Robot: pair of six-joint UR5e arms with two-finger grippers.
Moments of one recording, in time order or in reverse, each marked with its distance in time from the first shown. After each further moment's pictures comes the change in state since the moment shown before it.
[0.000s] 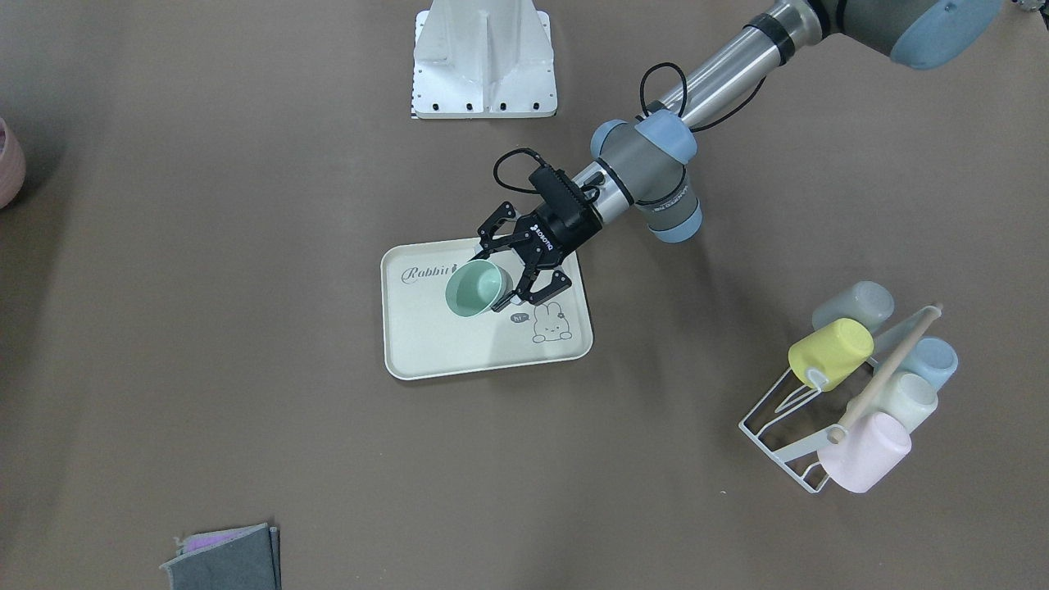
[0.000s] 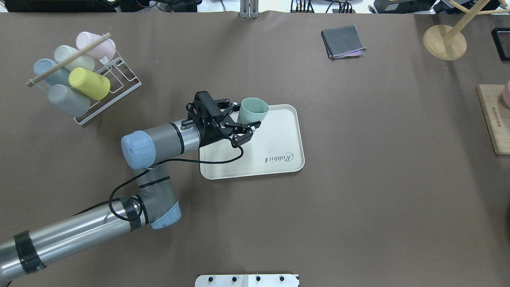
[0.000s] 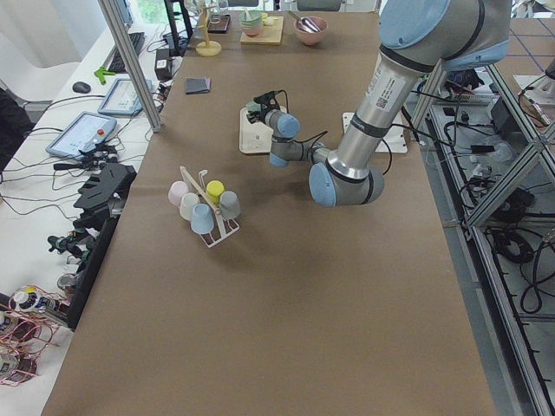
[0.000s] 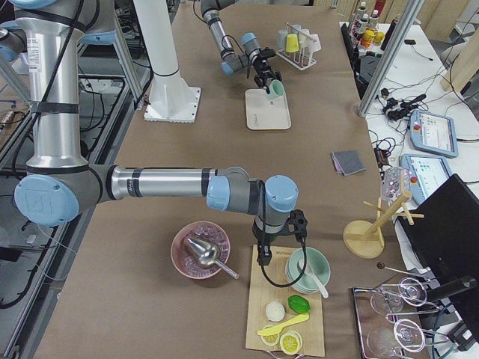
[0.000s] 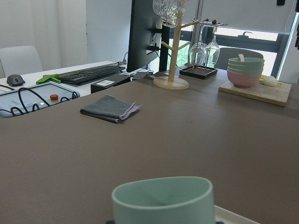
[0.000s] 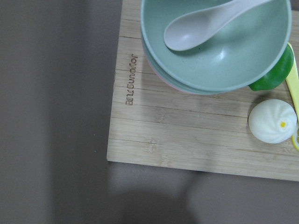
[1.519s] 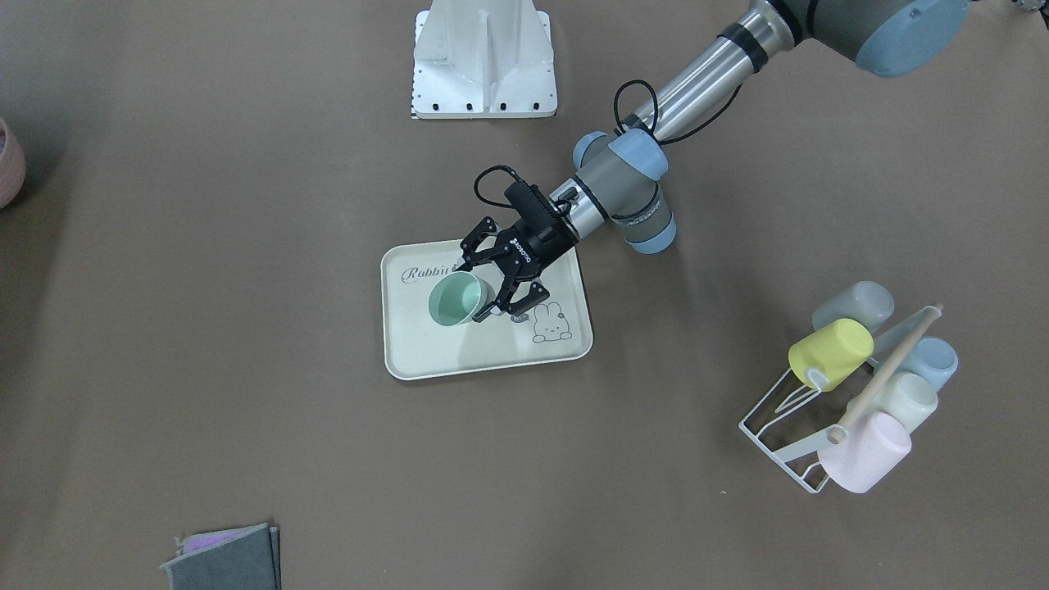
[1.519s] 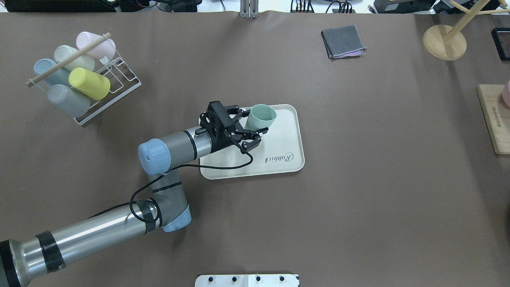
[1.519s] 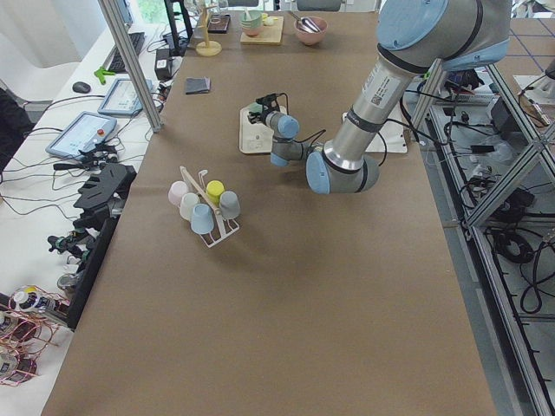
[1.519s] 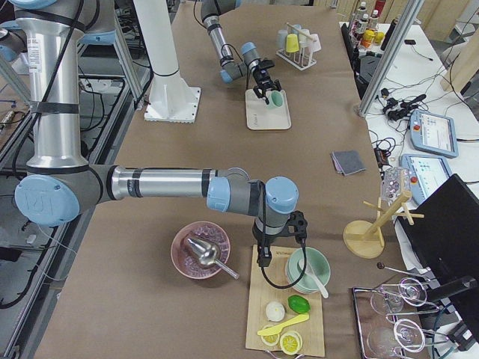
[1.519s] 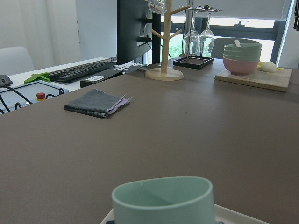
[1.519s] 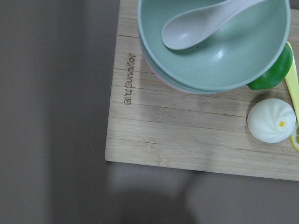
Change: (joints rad) left arm 0.031 -0.067 0.171 -0.130 0.040 0.060; right arm 0.000 0.001 -0.004 0.000 -0.003 -0.001
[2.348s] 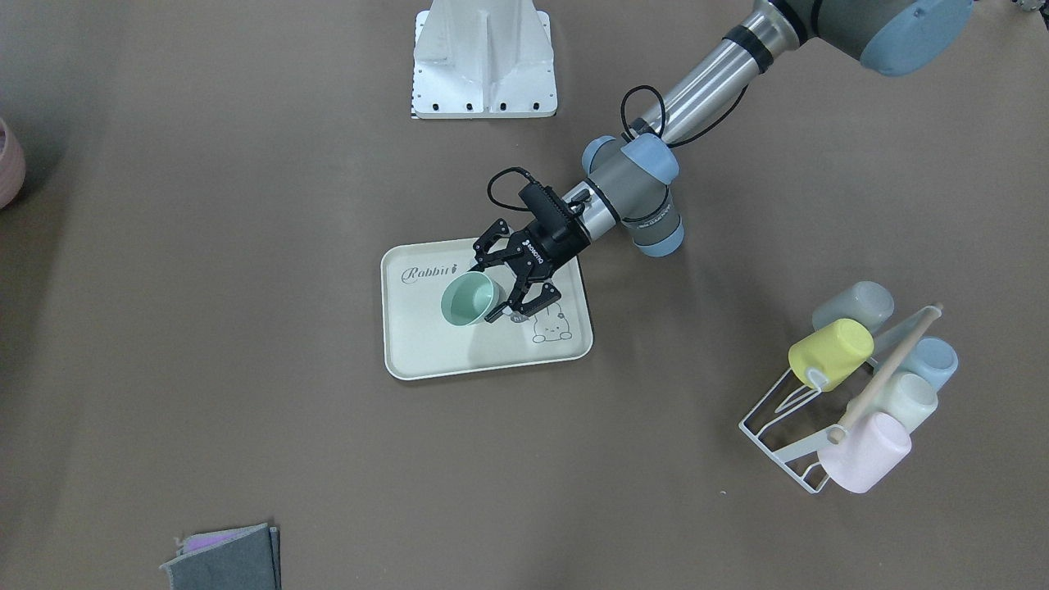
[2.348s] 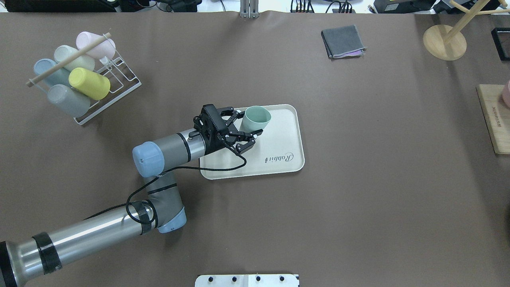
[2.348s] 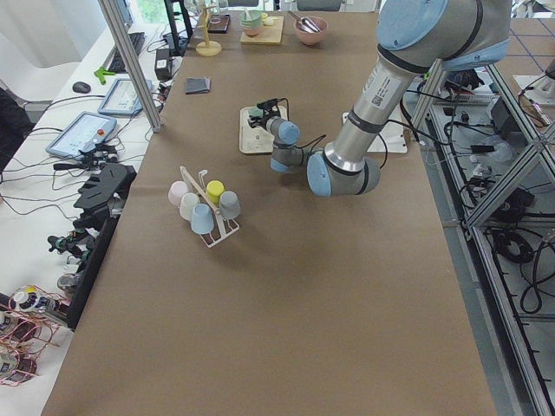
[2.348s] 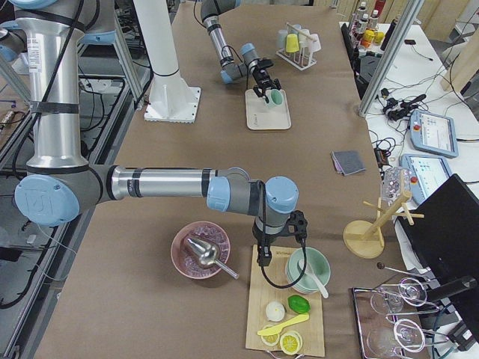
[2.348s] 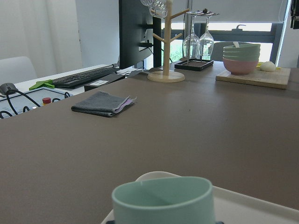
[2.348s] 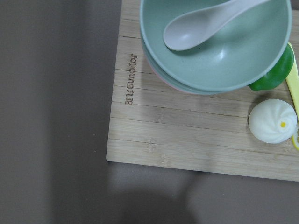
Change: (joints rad) left arm 0.001 0.014 0.012 -0.038 0.003 0.019; right arm 0.000 0.000 0.003 0.000 0.003 0.000
